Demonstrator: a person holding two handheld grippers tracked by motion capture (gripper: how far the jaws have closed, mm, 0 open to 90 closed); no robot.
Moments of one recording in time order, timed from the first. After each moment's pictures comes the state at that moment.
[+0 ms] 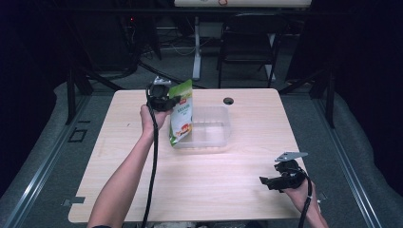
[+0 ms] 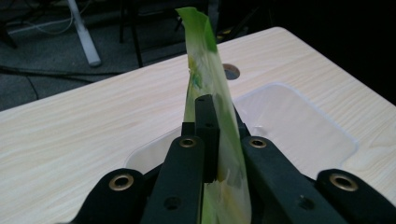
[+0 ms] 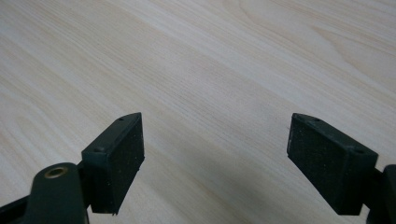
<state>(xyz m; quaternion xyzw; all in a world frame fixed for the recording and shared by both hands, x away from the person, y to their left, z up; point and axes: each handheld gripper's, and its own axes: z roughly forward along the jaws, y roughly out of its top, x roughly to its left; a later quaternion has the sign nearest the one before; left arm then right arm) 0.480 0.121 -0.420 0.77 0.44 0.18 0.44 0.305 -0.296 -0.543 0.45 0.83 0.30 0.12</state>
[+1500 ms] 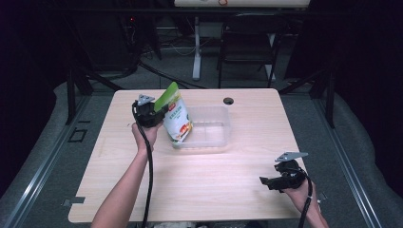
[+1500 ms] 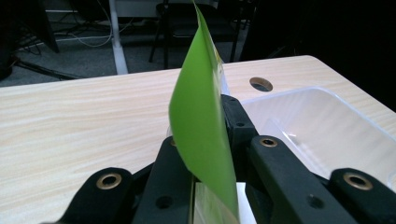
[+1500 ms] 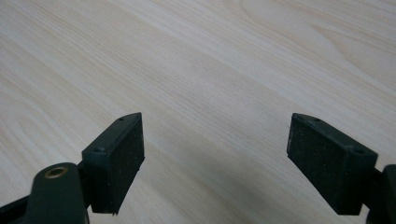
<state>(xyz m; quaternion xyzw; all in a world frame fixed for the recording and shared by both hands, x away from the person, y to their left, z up) 0.455 0.161 -0.471 0.69 0.49 0.22 0.48 0.305 -0.297 -0.543 0.46 0.83 0.30 0.12</state>
